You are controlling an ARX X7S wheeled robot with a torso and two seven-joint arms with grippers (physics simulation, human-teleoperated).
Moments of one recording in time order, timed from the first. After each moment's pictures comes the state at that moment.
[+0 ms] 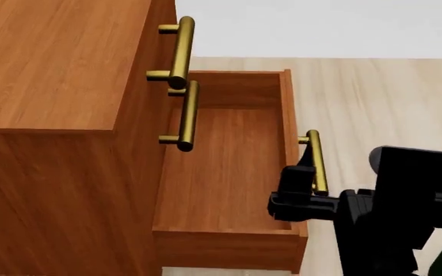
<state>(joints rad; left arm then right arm) -0.28 -0.16 -0.49 0.09 -0.28 0.17 -0.68 0.49 0.26 0.10 -0.55 0.56 1.04 0.29</state>
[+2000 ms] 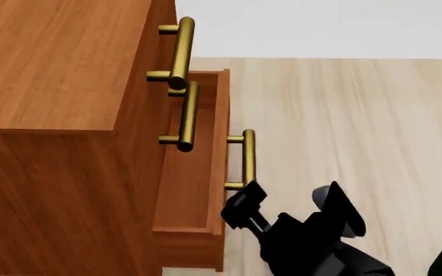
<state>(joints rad) -0.27 -0.21 -0.43 0.15 -0.28 0.12 -0.73 0.77 0.05 0.37 0.57 0.86 1.05 0.17</state>
